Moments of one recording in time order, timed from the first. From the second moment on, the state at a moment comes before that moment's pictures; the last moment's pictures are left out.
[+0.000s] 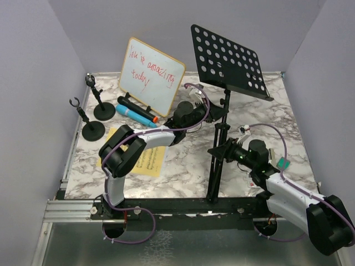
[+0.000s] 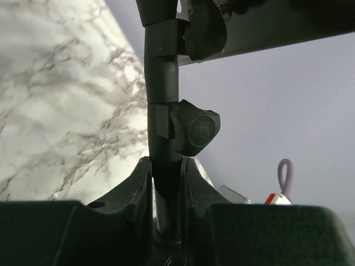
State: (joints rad) left arm -0.79 1.94 1.18 0.81 0.23 -0.92; right arm 0.40 0.92 0.17 0.46 -0.38 0.71
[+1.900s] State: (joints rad) left arm -0.76 2.01 0.97 0.96 0.22 -1.15; right arm 0.40 1.04 0.11 0.40 -0.12 0.89
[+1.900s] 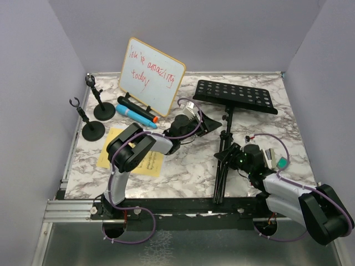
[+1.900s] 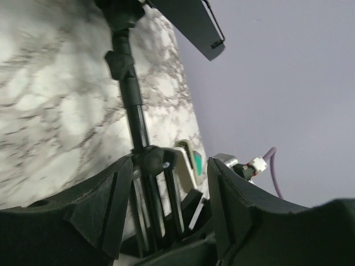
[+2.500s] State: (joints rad) left arm -0.65 1.38 0.69 0.44 0.02 -0.80; right arm 0.40 1.05 0.20 0.28 -0.05 0.83
